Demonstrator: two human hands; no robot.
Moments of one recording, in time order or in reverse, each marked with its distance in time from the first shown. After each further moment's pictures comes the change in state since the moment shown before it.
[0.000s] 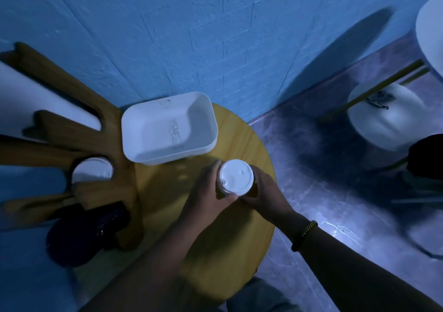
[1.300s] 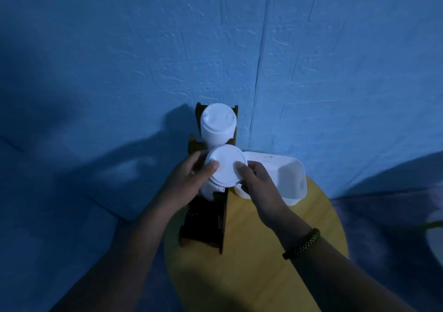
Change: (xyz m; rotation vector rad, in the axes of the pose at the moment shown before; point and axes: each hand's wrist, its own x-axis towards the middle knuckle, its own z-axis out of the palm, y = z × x) left_hand -0.147 0.004 -0.288 -0.477 0.454 -0.081; right_hand -0.001 -0.314 0.079 0.577 -0.184 -0.039
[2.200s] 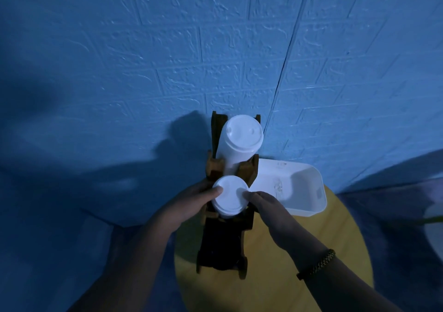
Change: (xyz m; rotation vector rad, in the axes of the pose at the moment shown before) left_hand 0.073 -0.090 -0.045 -0.056 -0.319 -0.299; right_hand 0.049 0.039 0.029 -0.102 -0.035 0.300
